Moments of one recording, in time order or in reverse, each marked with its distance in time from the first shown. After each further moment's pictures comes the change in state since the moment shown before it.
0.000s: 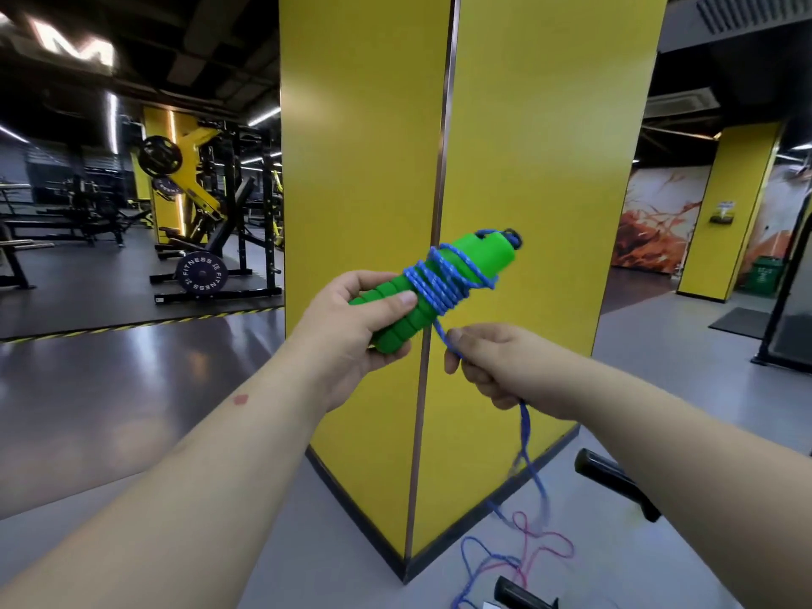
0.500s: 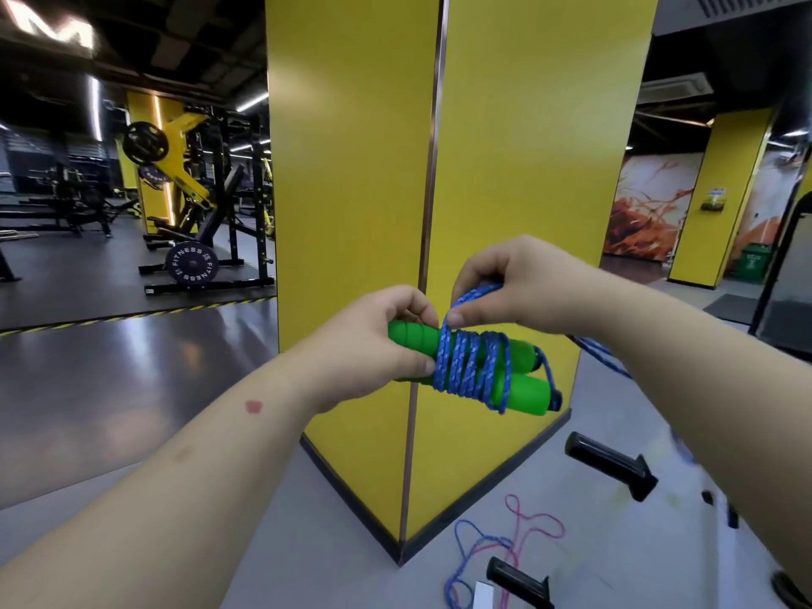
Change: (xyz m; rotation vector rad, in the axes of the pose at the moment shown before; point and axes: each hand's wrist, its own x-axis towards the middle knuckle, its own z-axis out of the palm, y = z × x) left_hand -0.009 -0.007 0.008 0.724 -0.278 0.129; right_hand -0.020 -0.059 -0.033 -0.620 0.213 -0.259
